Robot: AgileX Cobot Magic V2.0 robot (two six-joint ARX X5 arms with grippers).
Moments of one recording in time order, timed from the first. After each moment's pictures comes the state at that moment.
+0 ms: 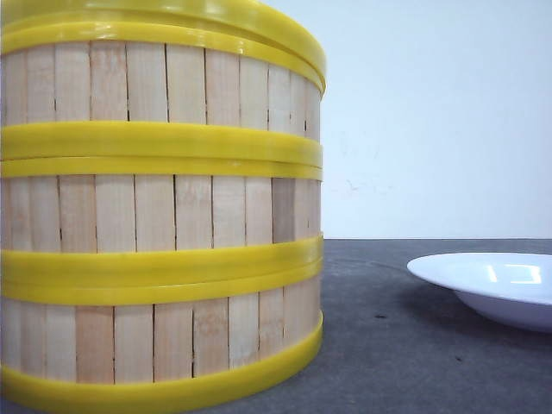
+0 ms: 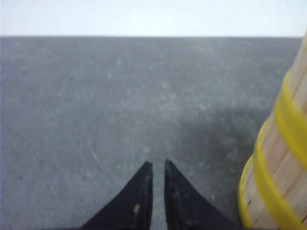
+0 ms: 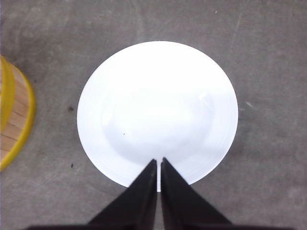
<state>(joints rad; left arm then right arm) -0.08 0.11 0.12 -0.23 0.02 -0.02 0.18 0.62 0.88 -1.03 -0.05 0.14</state>
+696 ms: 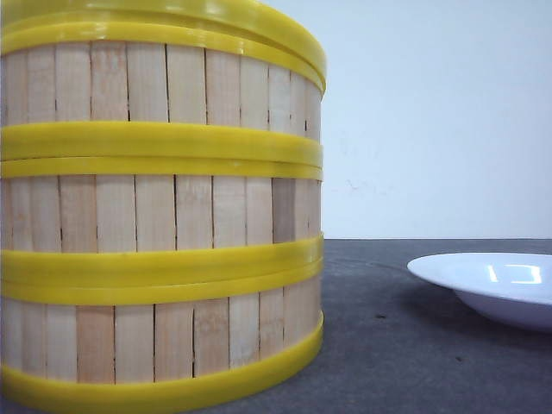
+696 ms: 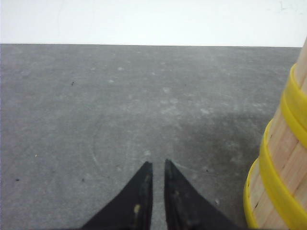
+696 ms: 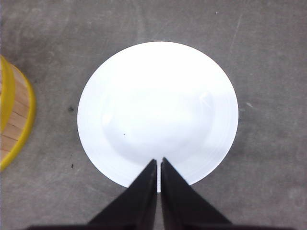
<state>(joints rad) -0.07 0.01 0.03 -0.18 0.02 -0.02 0.18 0.62 0.88 -1.03 -0.05 0.14</state>
